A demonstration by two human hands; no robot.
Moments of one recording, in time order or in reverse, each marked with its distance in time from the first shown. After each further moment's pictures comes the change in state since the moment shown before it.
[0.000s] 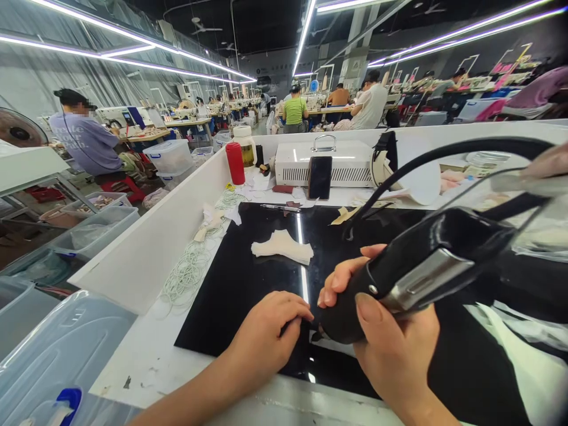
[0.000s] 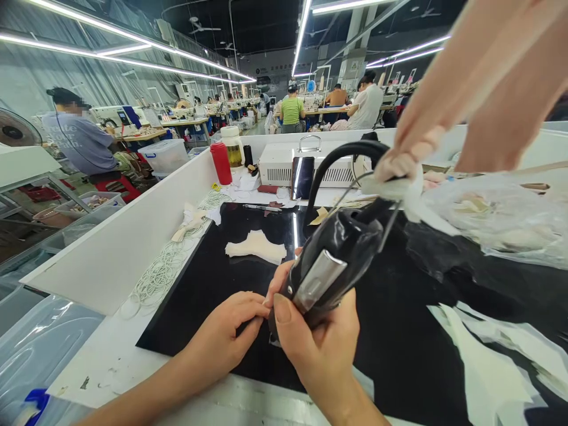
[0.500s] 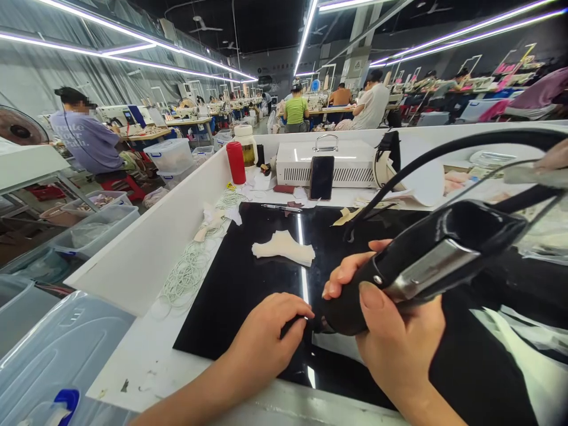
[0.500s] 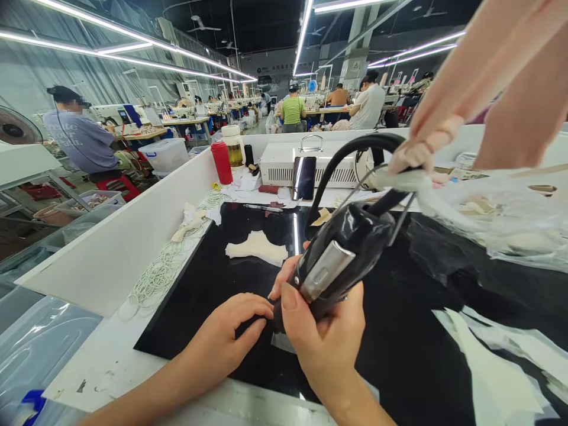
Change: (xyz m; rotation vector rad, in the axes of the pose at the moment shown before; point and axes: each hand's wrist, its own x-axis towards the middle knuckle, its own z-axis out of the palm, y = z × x) left_hand 0.001 0.001 -0.001 -0.044 0.010 -0.053; right_hand 0.006 0.006 -0.002 -0.008 0.050 -0.011
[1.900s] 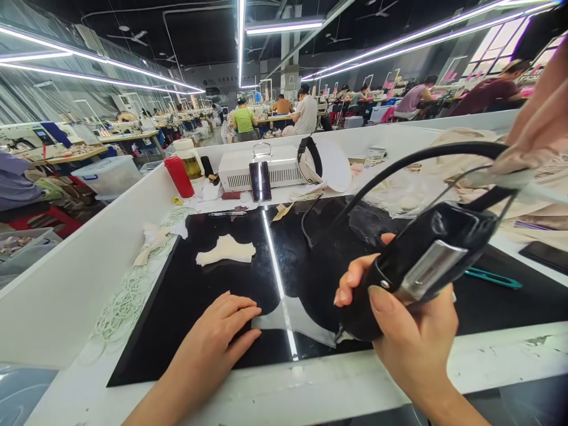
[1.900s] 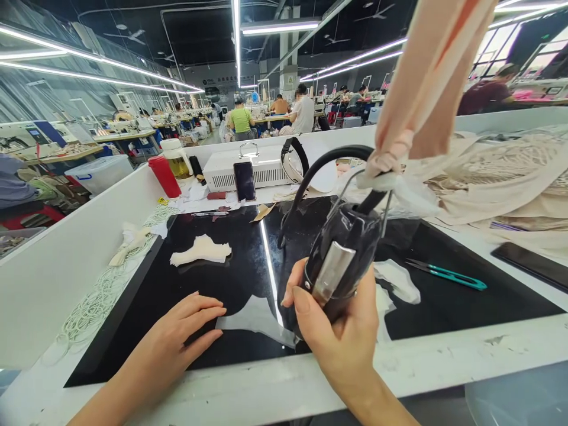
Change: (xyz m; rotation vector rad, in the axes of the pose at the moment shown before) left_hand -0.001 -0.004 -0.008 0.449 -0.150 0.316; right_hand -0.017 -0.053 -0.090 -0.208 0.121 -0.142
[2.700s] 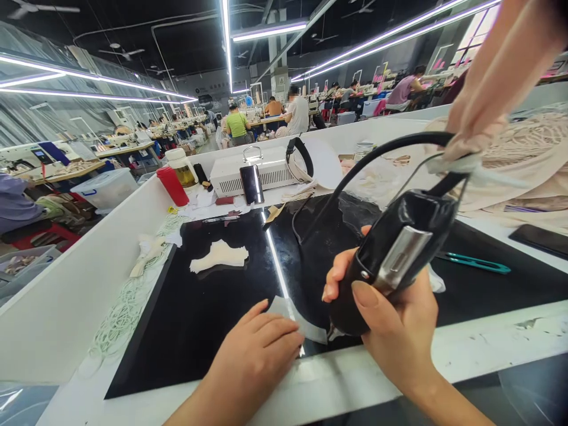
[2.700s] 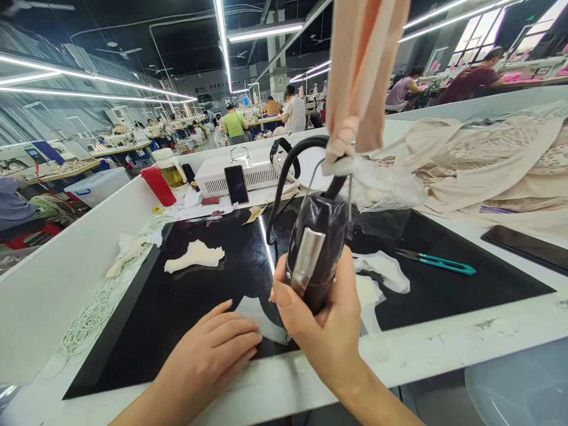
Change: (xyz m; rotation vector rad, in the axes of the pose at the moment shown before) left_hand 0.036 0.054 0.021 0.029 0.111 0.325; right_hand 0.001 -0.003 -0.001 0.070 0.027 0.055
